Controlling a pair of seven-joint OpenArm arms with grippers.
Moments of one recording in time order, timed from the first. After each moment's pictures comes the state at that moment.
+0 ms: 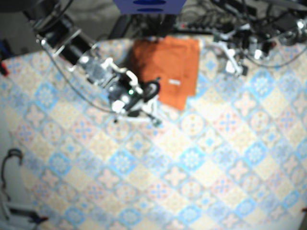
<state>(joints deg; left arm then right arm) 6.0 -58.1 50.7 113.5 4.4 -39.2 52.1 16.0 12.1 -47.1 88.8 12.4 -0.4 -70.0</state>
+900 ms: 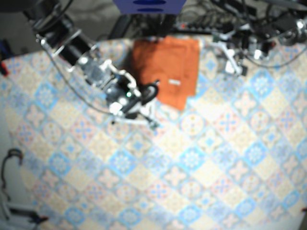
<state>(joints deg) 6.0 -58.1 50.7 113.5 4.4 -39.0 52.2 15.9 12.1 -45.3 88.8 12.4 -0.4 -70.0</state>
